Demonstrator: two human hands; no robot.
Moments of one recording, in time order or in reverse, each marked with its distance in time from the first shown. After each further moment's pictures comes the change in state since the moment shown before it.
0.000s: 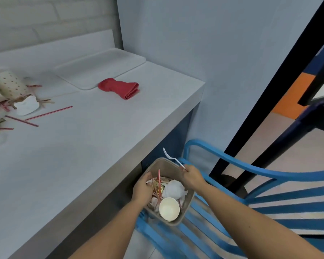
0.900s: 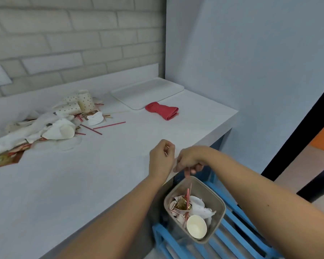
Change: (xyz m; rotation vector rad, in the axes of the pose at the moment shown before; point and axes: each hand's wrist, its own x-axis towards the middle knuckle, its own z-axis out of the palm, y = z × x) left_hand -0.051 0.109 -0.102 -0.093 0.533 0.499; right_hand -0.073 -0.205 -0.052 -0.575 -0.572 -0.154
